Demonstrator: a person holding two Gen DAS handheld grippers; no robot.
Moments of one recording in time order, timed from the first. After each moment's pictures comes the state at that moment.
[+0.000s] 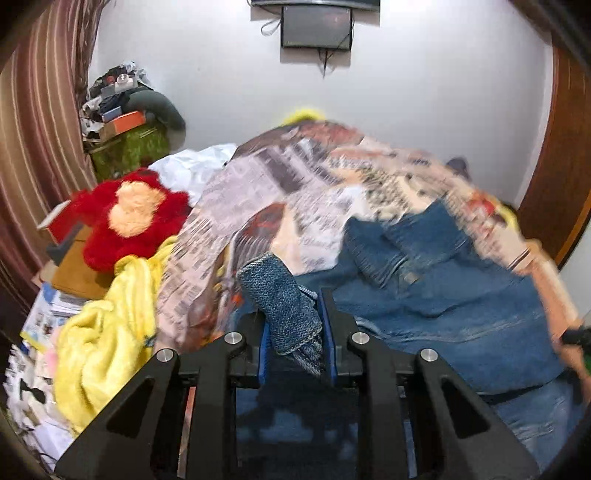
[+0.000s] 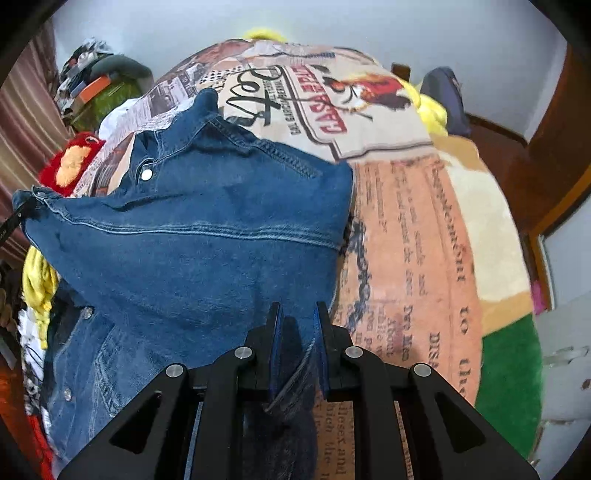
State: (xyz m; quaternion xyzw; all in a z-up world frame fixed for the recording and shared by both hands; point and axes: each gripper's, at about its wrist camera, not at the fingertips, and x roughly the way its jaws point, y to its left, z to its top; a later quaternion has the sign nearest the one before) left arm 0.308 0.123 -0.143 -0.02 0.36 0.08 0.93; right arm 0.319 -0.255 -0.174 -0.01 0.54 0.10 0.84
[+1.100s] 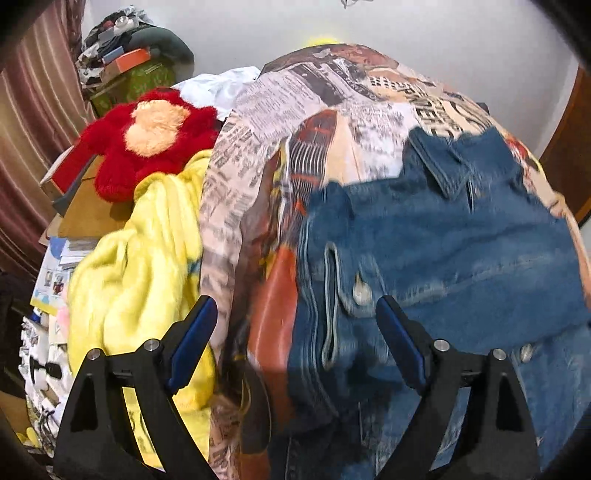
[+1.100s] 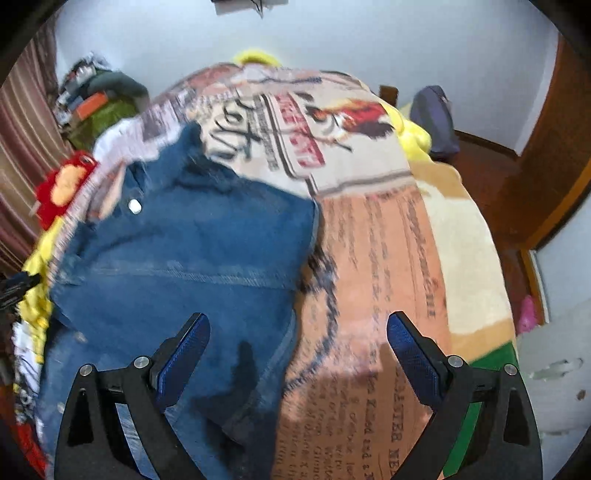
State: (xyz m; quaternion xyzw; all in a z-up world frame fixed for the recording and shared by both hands) left arm 0.299 0.195 -0.187 -0.04 0.49 0.08 0.87; right arm 0.334 -0.276 -0.151 0.00 0.50 0.10 0.86
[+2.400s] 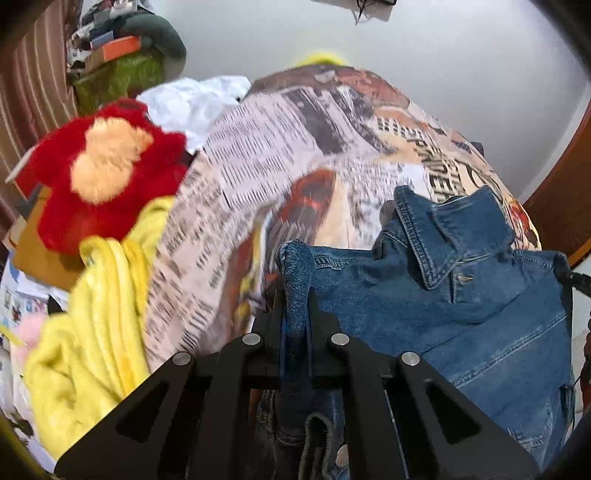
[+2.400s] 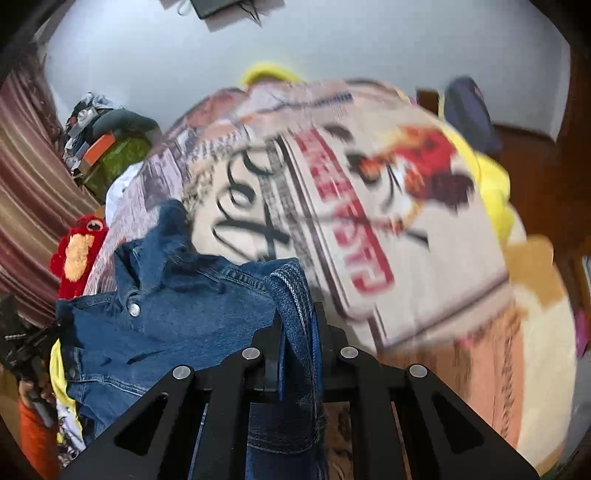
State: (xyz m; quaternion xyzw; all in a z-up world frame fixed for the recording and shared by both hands) left arm 0.421 0.229 -0.182 -0.11 0.46 0.05 0.88; right arm 0.514 -0.231 -0.162 0.08 0.49 0.14 0.86
